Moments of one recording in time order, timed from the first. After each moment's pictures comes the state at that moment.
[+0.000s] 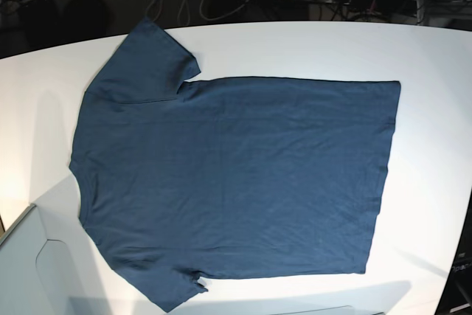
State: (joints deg) left arm 15.2 -0.6 0.6 18.4 -3.2 -5.0 4.5; right arm -15.8 2.8 -0.5 25.0 7.8 6.2 -16.9
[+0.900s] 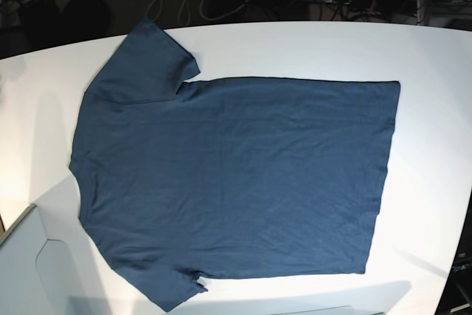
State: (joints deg) left arm 51.0 -5.5 -0.9 75.7 -3.5 -5.3 5.9; right arm -49.1 13.3 -7.5 83.8 7.8 6.7 -26.4
